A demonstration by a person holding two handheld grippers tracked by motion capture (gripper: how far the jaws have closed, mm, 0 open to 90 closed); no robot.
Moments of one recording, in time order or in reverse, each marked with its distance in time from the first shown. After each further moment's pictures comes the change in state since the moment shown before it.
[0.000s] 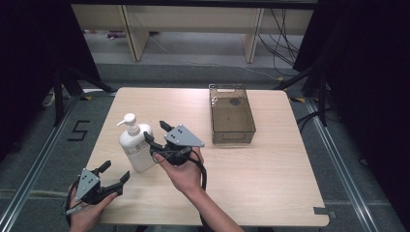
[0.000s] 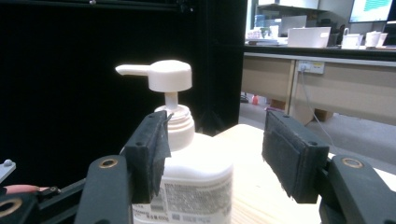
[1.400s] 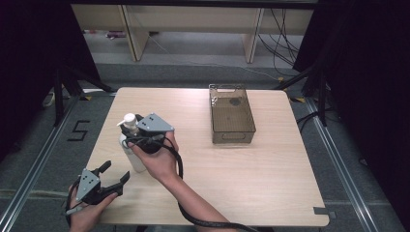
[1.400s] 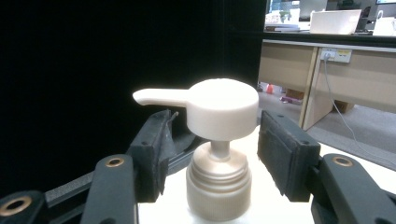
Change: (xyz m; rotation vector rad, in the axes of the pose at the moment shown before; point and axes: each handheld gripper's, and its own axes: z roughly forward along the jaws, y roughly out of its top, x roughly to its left) left arm -0.001 0.000 0.000 0.002 -0.002 0.016; right arm 0.023 0.014 0.063 0.050 0.036 -0.032
